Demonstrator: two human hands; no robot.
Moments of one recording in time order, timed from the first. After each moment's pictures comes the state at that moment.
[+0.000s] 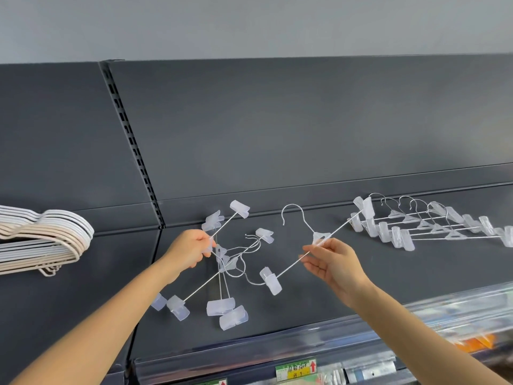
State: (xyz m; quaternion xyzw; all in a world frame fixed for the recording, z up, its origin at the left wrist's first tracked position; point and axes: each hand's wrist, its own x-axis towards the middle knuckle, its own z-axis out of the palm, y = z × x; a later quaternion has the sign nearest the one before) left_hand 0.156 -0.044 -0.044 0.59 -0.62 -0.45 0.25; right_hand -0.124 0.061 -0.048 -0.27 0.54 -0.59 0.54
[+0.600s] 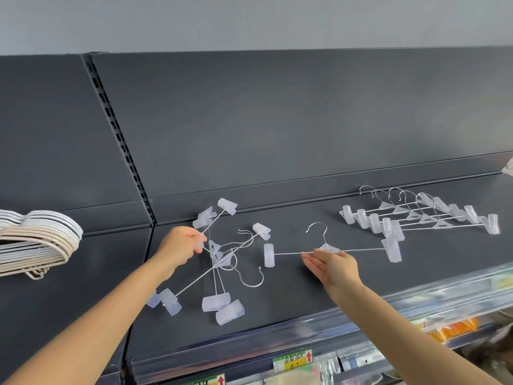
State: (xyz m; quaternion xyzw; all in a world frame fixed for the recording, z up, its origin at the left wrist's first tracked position) left_hand 0.157 -0.050 -0.049 0.63 -0.59 -0.42 0.26; right_hand -0.124 0.061 -0.072 -0.09 0.55 -0.64 0.53
